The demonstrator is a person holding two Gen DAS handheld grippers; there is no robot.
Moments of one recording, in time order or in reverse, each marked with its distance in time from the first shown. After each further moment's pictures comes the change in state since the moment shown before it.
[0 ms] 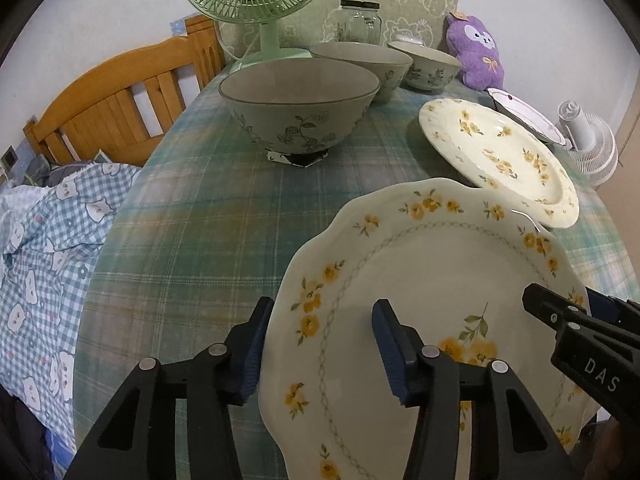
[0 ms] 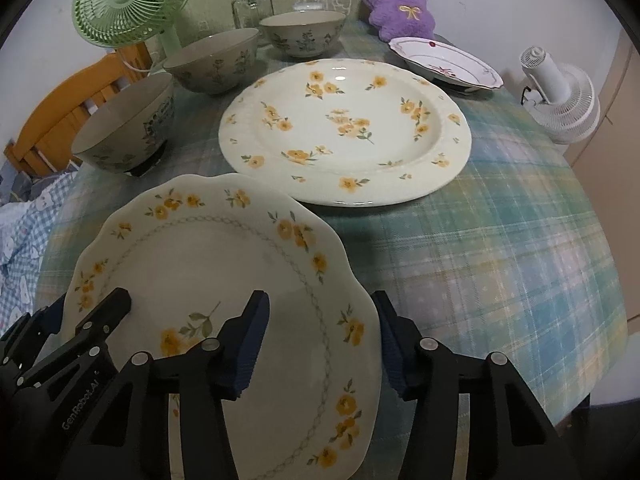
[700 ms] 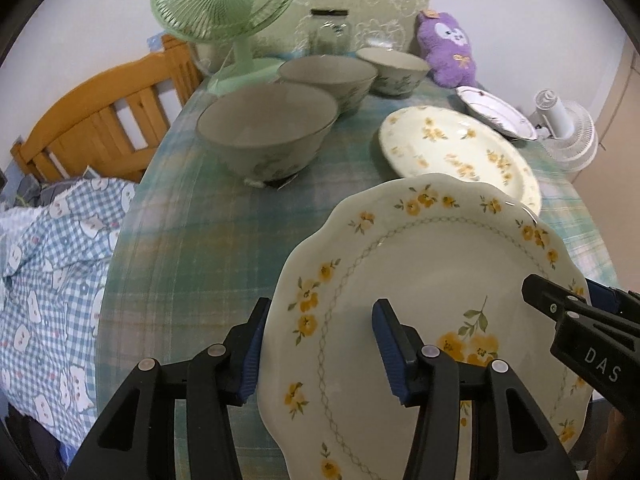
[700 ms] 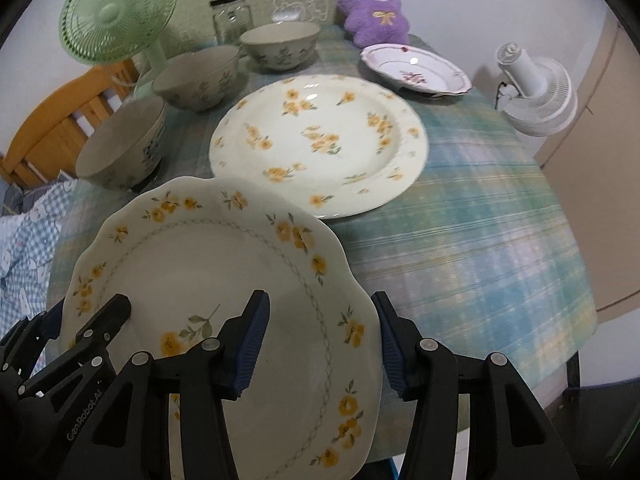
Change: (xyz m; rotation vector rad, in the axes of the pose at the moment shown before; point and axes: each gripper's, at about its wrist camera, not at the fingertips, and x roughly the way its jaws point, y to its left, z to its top) left arm -0.035 -0.018 0.019 0.063 0.024 -0.047; right arm -0.048 -0.017 0.009 0.054 0.007 -0.049
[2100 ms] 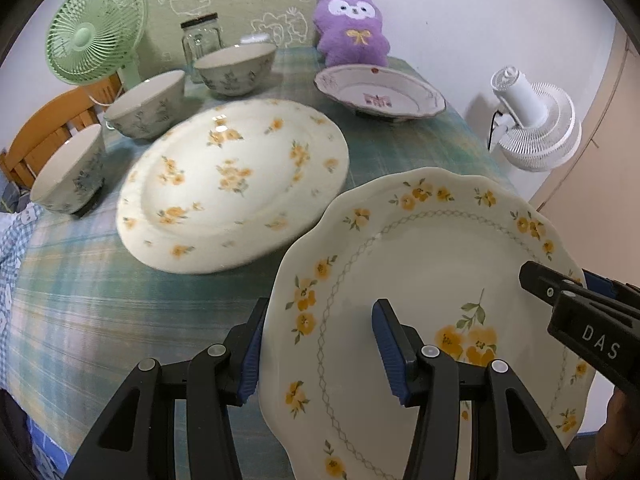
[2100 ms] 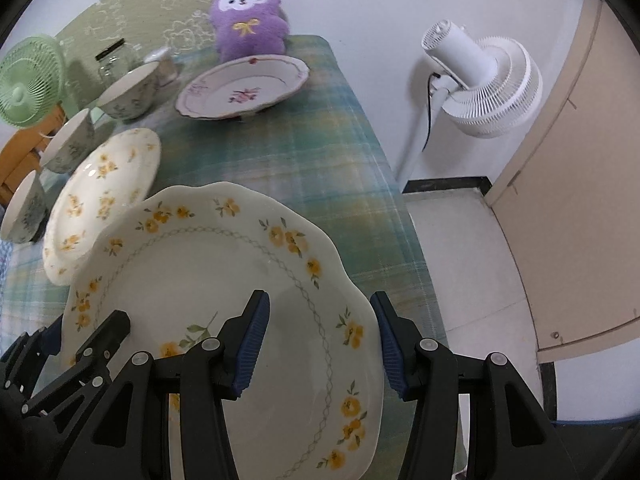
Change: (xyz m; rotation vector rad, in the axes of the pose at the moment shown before) left arm 0.056 -0.244 0.028 -0.035 0.007 0.010; right arm 0.050 -0.250 0.057 -0.005 -0.011 0.005
